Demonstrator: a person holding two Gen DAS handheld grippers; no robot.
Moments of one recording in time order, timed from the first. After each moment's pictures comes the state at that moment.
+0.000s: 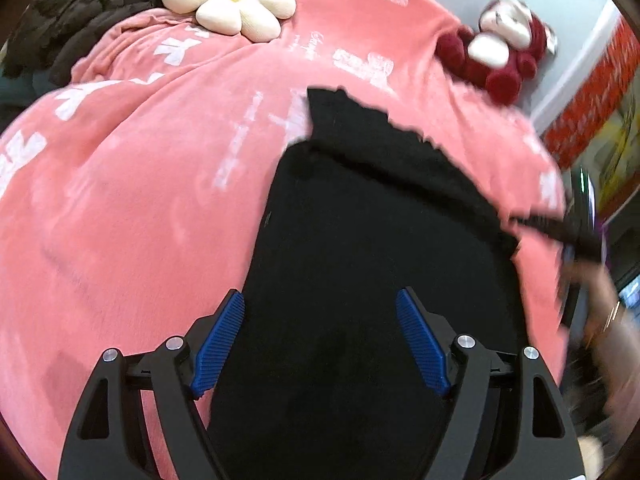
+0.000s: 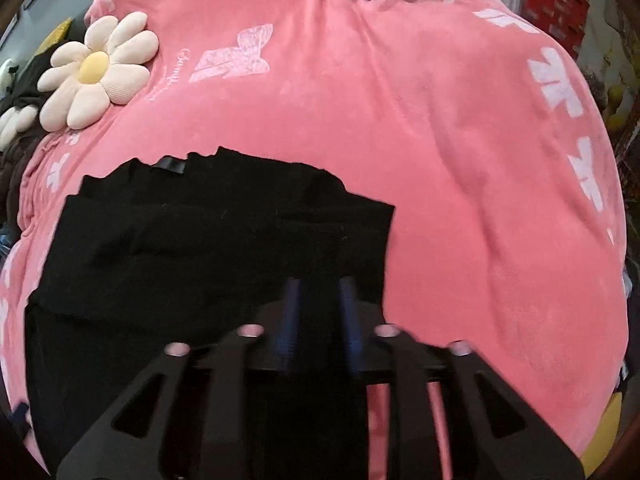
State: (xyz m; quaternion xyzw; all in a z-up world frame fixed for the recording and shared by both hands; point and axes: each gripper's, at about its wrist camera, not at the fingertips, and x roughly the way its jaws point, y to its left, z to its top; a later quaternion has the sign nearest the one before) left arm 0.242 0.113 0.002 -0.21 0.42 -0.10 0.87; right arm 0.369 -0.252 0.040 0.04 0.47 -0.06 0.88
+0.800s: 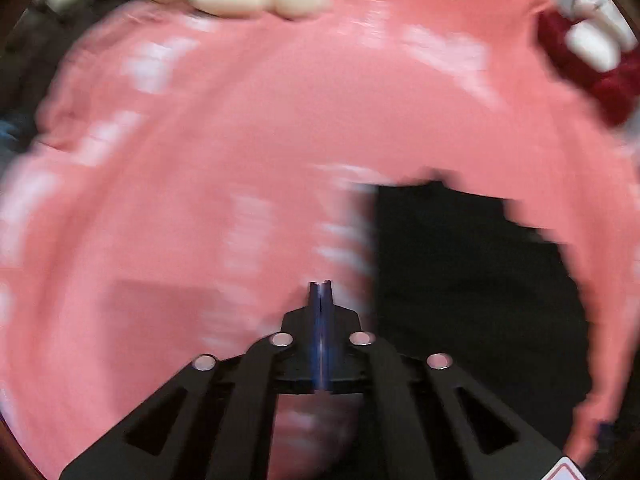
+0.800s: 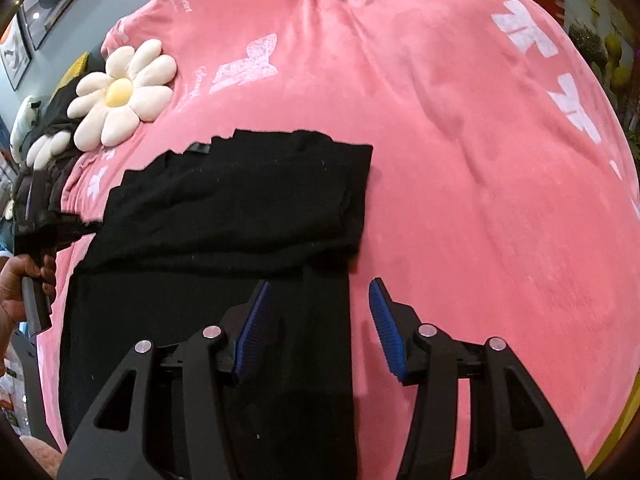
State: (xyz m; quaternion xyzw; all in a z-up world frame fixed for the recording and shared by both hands) left arm 0.499 0.118 -0.008 -0.12 0.53 0.05 0.84; right arm 0.316 -0.285 0.029 0.10 0.46 -0.03 0.88
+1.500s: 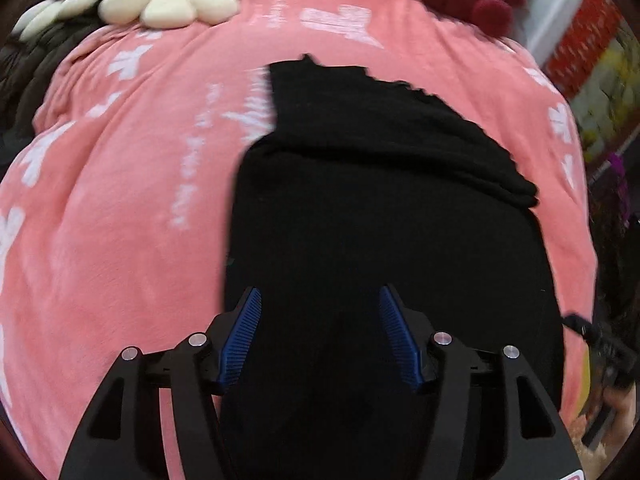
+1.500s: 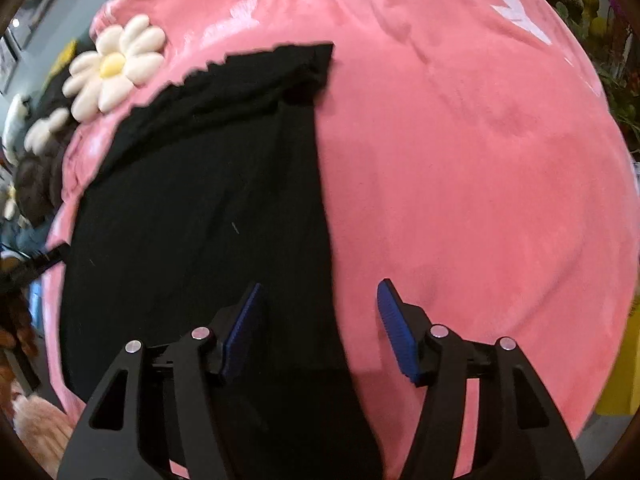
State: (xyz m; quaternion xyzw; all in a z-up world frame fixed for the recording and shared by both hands) left arm 0.299 0.072 0.023 -0.08 0.50 -0.13 0.85; right arm 0.201 -0.283 0.015 0.15 0.50 -0.02 0.85
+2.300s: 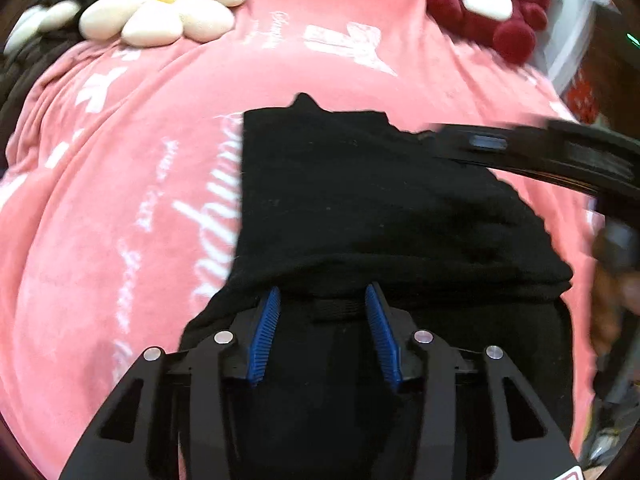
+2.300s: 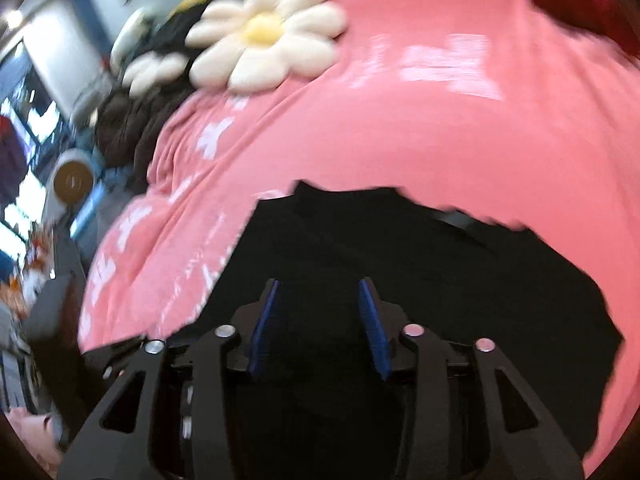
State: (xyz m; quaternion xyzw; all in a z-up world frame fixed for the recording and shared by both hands) left arm 0.406 0.066 -0.004 -0.11 0.47 -0.12 0.87; right arm 0.503 -0.044 0.025 -0.01 0.50 0.22 0.84
